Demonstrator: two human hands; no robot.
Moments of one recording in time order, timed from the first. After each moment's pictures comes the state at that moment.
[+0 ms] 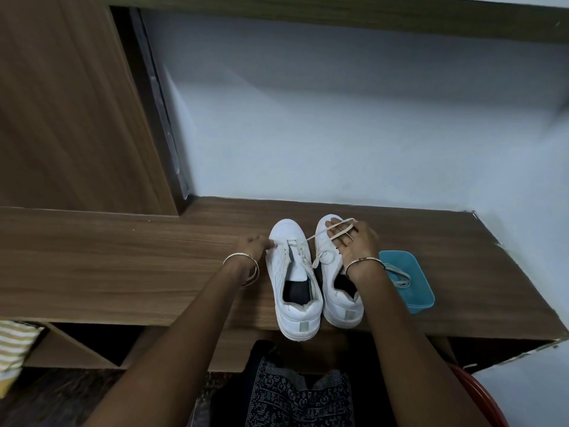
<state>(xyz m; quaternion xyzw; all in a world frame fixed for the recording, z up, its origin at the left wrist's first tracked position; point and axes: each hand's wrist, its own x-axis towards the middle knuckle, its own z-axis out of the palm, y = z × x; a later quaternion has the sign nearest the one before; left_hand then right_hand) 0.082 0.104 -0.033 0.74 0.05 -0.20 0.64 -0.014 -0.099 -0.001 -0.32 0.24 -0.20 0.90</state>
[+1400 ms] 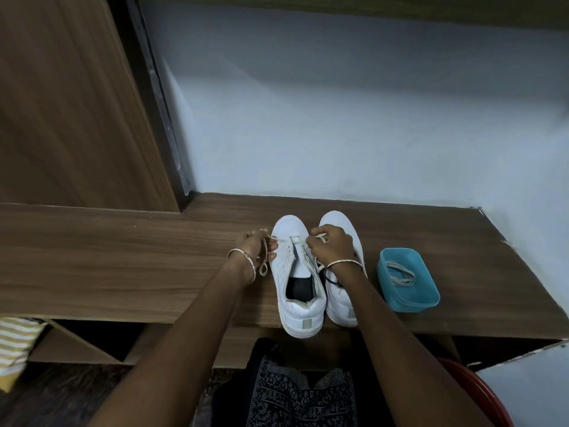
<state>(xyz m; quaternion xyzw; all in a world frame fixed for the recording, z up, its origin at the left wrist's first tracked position) 0.074 0.099 -0.020 0.59 0.15 -0.25 0.76 -0.003 -0.059 -0.010 -0.85 0.27 -0.11 0.44</state>
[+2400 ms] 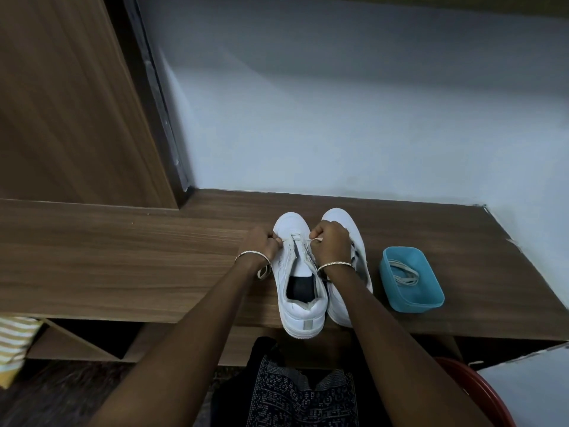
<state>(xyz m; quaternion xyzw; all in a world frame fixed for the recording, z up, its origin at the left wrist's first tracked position) 0.090 0.092 -0.042 0.88 -0.11 -0.13 0.43 0.010 -0.052 -0.022 -0.90 0.25 -0.17 0.32</state>
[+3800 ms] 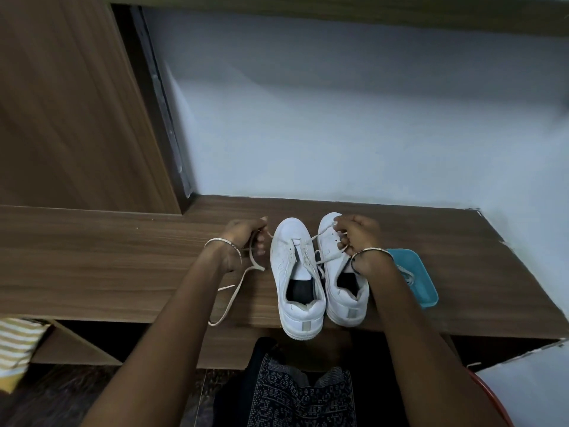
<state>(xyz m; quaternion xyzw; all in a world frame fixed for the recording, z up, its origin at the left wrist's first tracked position) 0.079 0.130 0.027 0.66 0.02 -0.30 0.69 -0.017 -0.086 0.028 -0.62 0.33 -0.17 0.69</state>
